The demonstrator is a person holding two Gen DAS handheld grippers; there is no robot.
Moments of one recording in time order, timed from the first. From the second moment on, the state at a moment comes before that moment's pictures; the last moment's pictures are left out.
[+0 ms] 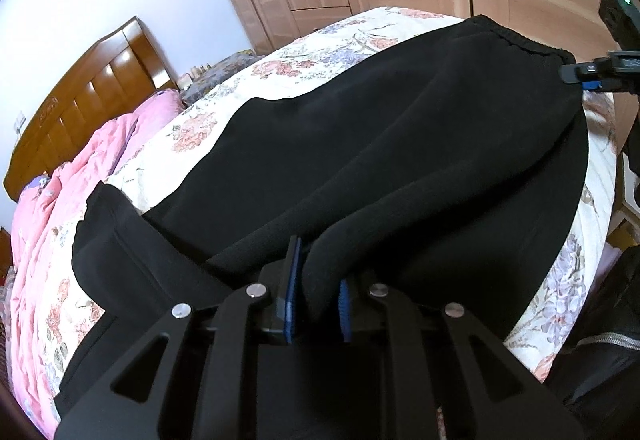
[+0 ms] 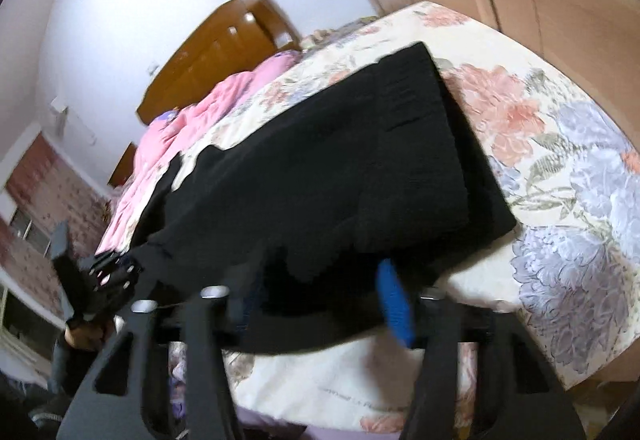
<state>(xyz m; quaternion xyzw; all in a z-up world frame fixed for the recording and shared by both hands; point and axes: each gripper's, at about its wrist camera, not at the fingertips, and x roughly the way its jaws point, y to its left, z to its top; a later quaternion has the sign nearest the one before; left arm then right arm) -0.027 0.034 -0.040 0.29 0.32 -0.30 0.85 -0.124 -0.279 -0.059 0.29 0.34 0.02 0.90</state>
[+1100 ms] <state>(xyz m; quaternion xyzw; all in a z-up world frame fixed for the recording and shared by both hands) -0.082 0.024 -0.060 0.38 0.35 -0.33 0.79 -0.143 -0.300 -0.069 0.27 0.37 -0.01 0.89</state>
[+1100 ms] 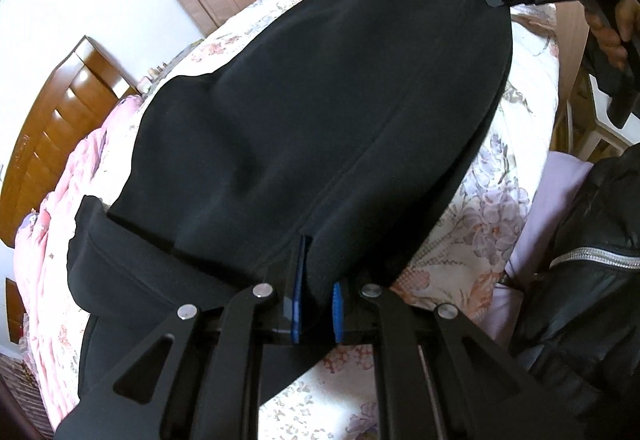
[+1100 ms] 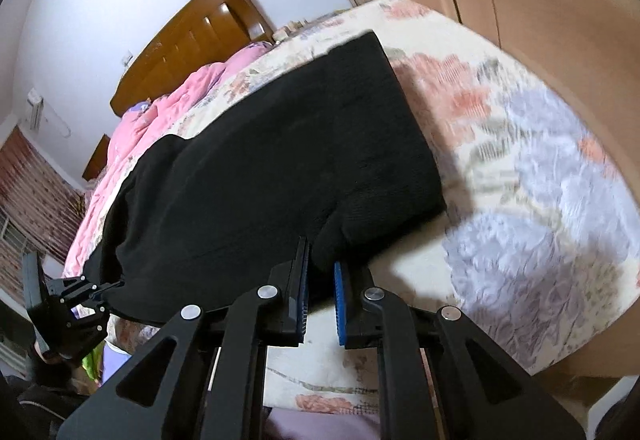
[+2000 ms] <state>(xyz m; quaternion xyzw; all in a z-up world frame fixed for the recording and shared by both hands) -0.008 0.113 0.008 0.09 0.36 -0.21 0.90 -0.059 -0.144 -0.034 0.02 0.40 0.10 0.91</state>
